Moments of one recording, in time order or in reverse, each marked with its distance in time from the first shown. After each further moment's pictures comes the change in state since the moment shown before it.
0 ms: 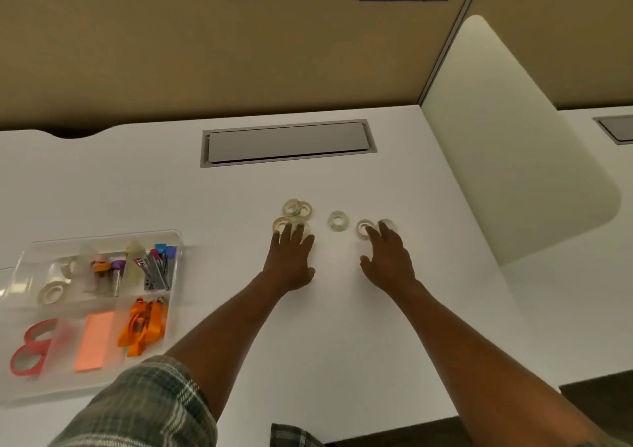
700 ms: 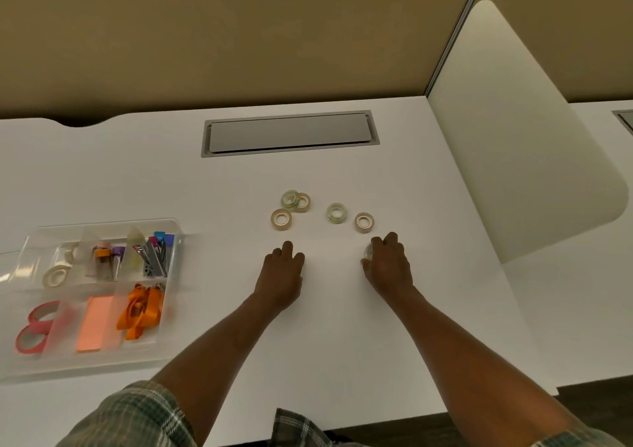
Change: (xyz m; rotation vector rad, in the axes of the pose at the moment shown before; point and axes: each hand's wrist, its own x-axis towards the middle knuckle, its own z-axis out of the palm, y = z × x) left_hand -0.036 0.013 0.032 -0.052 0.058 -0.062; right_hand -0.010 0.016 0.020 -0.061 0.009 0.058
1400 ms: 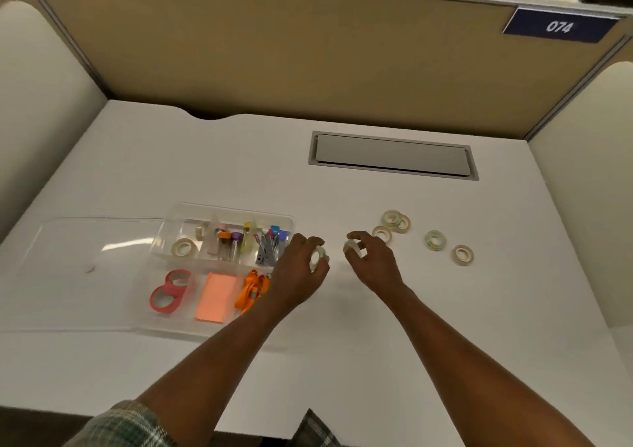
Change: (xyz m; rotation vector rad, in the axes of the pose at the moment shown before) left_hand -0.090 -0.151 -0.059 -0.635 0.470 -0.189; right_hand -0.019 -0.235 0.005 0.616 -0.029 -0.267
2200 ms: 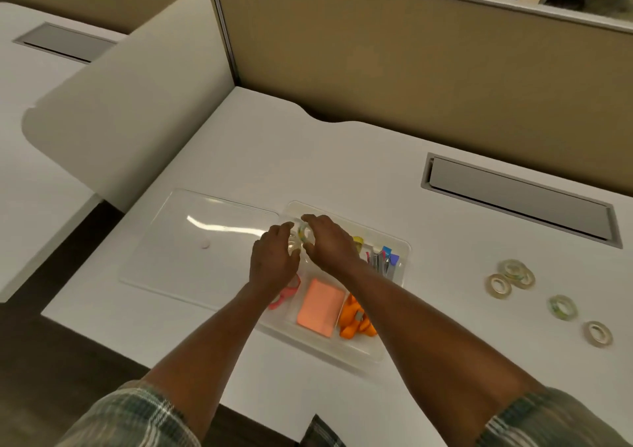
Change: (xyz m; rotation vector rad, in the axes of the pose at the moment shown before) left_hand -0.019 -0.187 -0.169 0.239 0.162 -0.347; right_hand 0.050 -0.202 0.232 -0.393 -0.339 -0.446
